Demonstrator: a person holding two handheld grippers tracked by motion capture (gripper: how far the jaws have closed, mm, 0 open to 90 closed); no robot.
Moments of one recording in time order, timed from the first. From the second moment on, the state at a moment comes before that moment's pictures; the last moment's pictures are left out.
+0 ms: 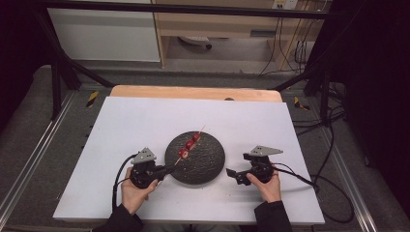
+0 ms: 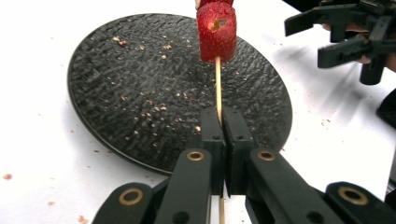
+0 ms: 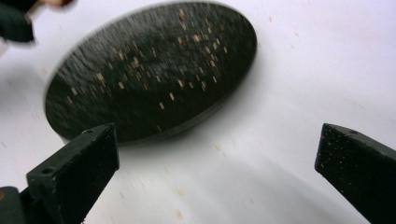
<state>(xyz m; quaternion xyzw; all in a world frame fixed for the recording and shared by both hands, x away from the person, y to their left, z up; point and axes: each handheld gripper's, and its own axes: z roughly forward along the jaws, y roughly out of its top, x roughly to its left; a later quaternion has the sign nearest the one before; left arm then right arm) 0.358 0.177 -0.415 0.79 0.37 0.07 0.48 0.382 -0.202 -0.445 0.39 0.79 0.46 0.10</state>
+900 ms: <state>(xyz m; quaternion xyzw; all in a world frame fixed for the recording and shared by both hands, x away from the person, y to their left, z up) 0.402 0.143 -0.407 0.84 0.38 0.08 0.37 0.363 -0.239 -0.458 0.39 0.81 0.42 0.11</state>
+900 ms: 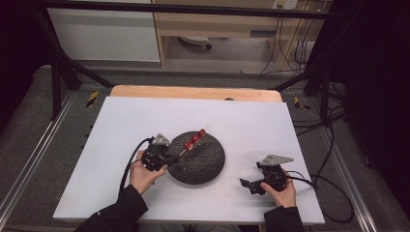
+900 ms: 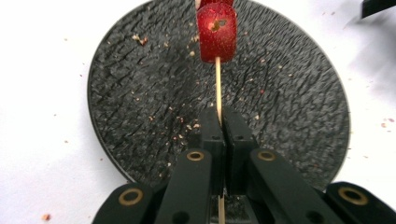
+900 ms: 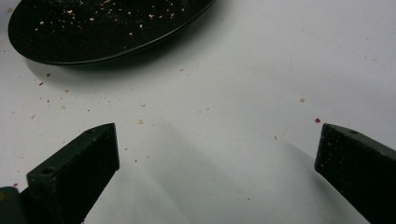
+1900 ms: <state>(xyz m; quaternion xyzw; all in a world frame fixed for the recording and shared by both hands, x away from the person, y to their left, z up) 0.400 0.129 -0.427 0.87 0.37 0.09 0.31 0.361 -0.245 -0.459 0.40 0.81 0.42 0.11</state>
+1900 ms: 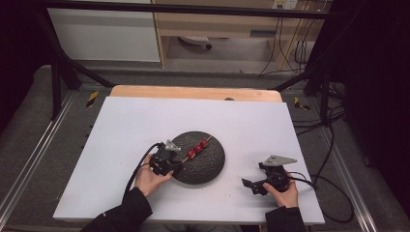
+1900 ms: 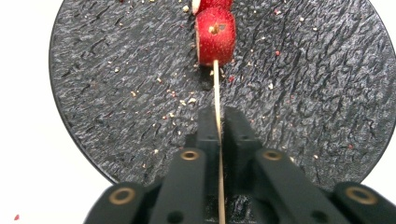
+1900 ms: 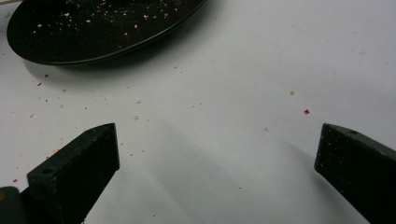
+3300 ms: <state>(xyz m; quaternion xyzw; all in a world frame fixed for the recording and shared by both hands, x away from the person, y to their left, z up) 0.359 0.249 -0.440 0.83 0.38 0.15 0.39 0.359 -0.250 -0.459 0.40 0.81 0.41 0.11</state>
